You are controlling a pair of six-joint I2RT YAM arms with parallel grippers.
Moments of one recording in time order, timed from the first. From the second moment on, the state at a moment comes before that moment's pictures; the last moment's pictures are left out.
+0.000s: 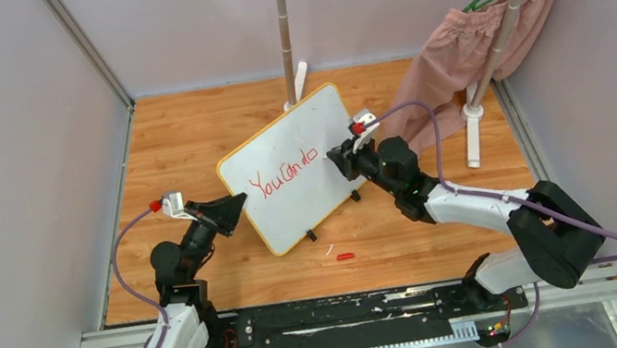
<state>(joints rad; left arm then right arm) -0.06 0.61 0.01 0.81 0.50 -0.74 0.69 1.35 0.63 0.64 0.01 0.11</state>
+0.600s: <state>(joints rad) -0.06 0.62 0.01 0.81 0.50 -0.74 0.69 1.38 0.67 0.67 0.08 0.10</state>
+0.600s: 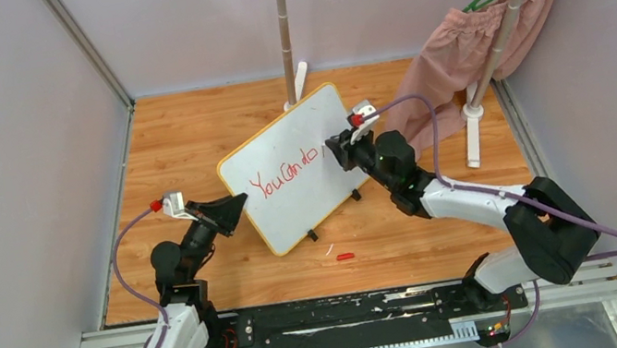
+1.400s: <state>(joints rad) -0.06 0.62 0.01 0.81 0.50 -0.74 0.69 1.40 0.71 0.67 0.08 0.08</state>
